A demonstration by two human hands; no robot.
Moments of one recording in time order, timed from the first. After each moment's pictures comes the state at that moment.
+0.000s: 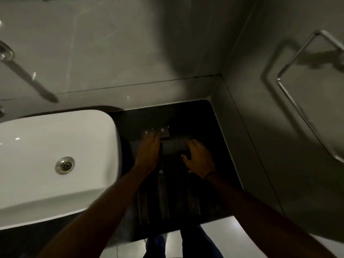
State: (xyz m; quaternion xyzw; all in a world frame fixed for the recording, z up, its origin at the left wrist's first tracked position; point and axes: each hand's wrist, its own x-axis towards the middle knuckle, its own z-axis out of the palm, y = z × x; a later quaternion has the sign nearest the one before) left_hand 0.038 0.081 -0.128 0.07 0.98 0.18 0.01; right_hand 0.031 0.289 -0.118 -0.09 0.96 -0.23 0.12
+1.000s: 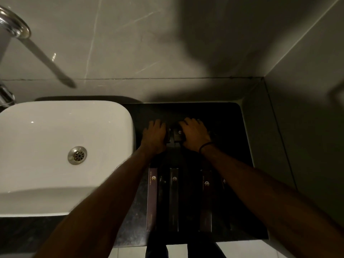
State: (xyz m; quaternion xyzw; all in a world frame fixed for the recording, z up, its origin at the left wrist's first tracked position) left_hand -0.033 0.021 -0.148 -0.02 0.98 0.14 0.15; right_hand -0.096 0.186 -0.139 -0.30 0.94 -0.02 0.18
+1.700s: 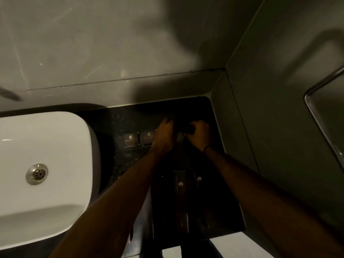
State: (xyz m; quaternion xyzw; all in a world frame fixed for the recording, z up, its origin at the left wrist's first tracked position) left_hand -0.086 0.155 -0.161 -0.02 0.94 0.33 0.09; right_hand -0.116 0.308 -0.169 -0.01 0.94 -0.30 0.15
